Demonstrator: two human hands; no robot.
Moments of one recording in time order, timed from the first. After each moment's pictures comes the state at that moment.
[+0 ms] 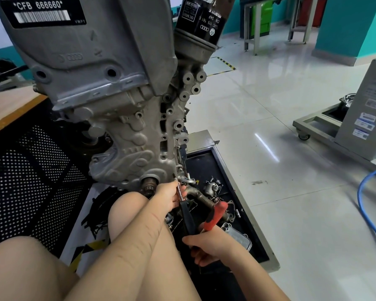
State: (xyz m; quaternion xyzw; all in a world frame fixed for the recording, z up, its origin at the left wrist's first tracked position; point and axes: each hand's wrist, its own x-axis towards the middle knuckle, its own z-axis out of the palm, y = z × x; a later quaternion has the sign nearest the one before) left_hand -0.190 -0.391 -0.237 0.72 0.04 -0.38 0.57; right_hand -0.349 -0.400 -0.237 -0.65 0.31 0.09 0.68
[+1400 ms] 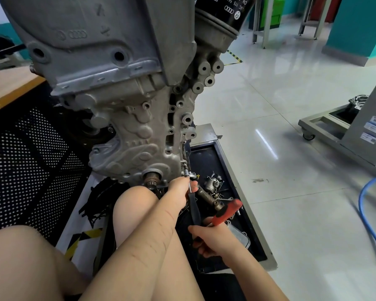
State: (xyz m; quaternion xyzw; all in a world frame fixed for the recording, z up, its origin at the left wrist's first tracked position) left_hand -0.189 -0.418 -0.255 0.70 0.06 -0.39 0.60; right_hand -0.336 -0.405 -0.252 -0.62 0.37 0.04 0.69
